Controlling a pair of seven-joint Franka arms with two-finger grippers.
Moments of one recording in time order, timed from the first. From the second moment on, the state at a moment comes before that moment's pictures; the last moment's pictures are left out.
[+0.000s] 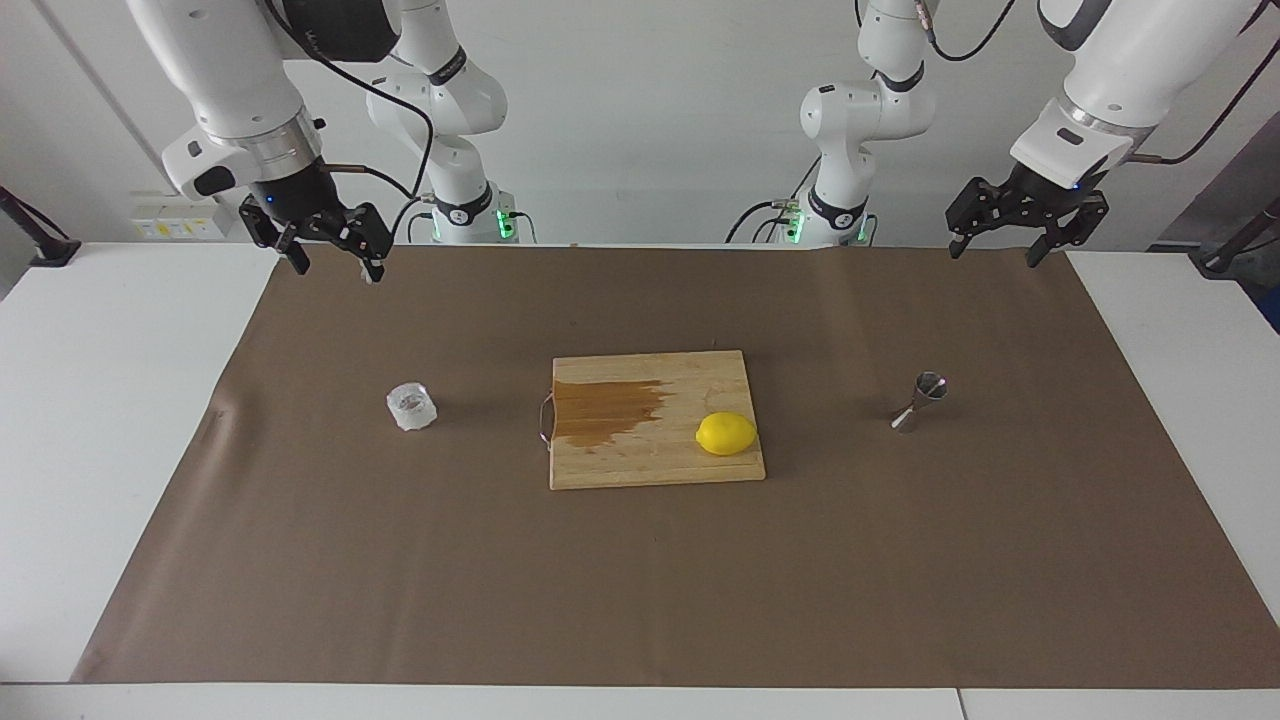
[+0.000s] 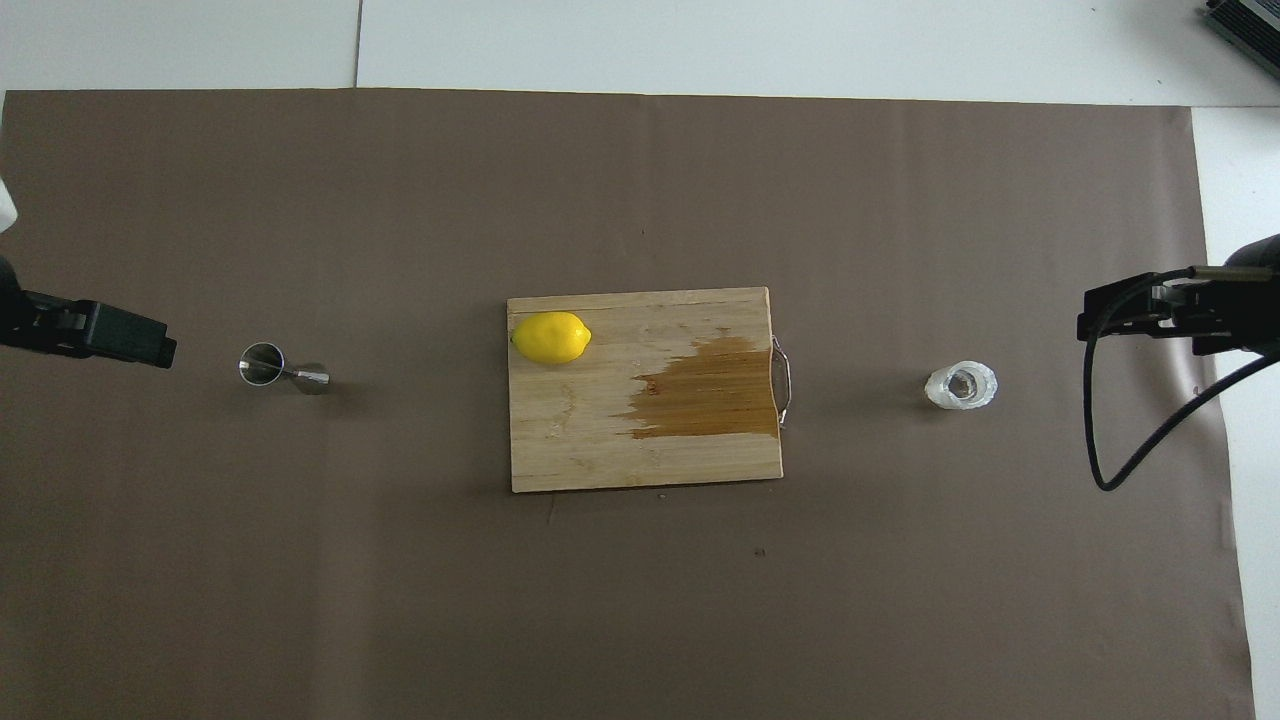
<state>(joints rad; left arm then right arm) 0.02 -0.04 -0.11 -1.55 -0.04 1.48 0.10 0.03 -0.04 -0.01 -1.62 0.00 1.59 0.16</state>
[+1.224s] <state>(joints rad) 0.02 -0.04 -0.11 -1.56 -0.04 1.56 0.10 0.03 -0.04 -0.01 -1.62 0.00 1.59 0.16</state>
